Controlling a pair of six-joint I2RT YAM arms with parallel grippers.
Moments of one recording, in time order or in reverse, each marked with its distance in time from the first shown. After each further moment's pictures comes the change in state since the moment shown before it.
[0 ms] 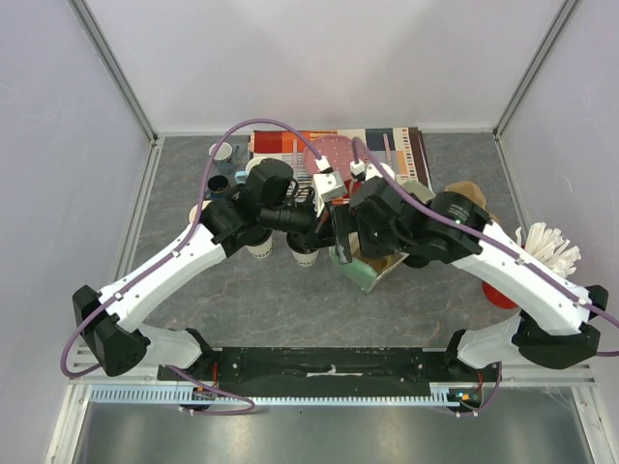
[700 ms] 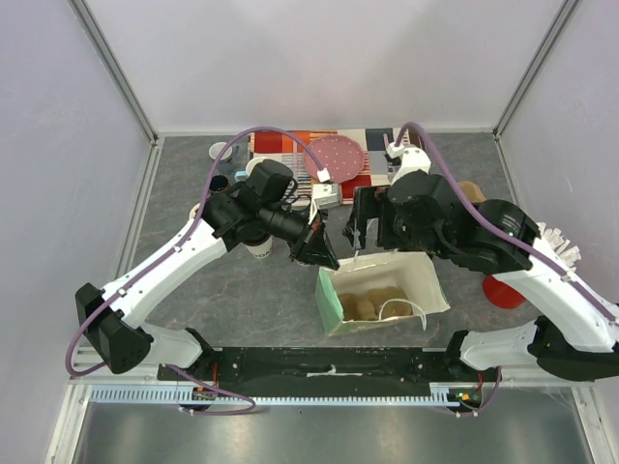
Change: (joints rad) left arm 0.045 0.025 0.014 -0.182 0.307 0.007; right arm 0.000 -0.106 0.067 0.108 0.056 0.018
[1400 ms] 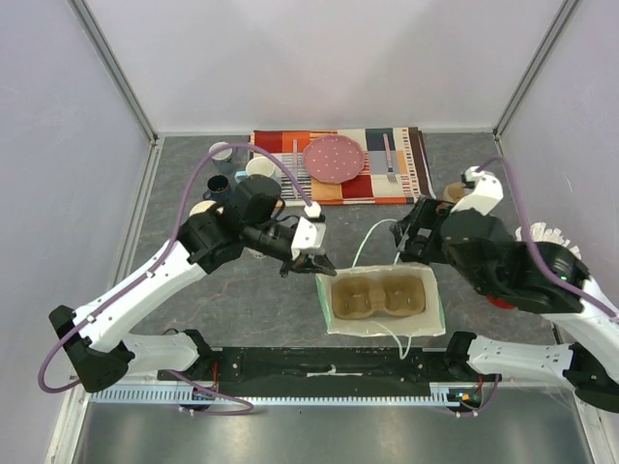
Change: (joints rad) left arm -0.083 -0.147 -0.013 -0.010 -0.034 0.426; right arm 0.000 -0.338 -0.294 0.048 0.300 0.202
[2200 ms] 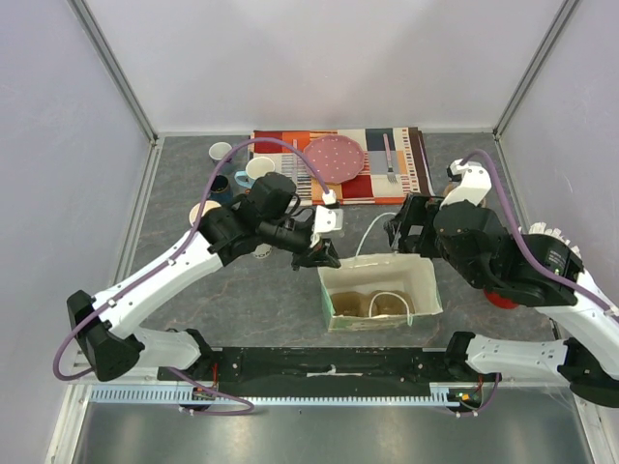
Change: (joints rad) left arm -0.012 0.071 -0.053 0.047 -0.161 -0.063; right arm 0.002 0.055 0.021 0.016 -0.022 -0.098
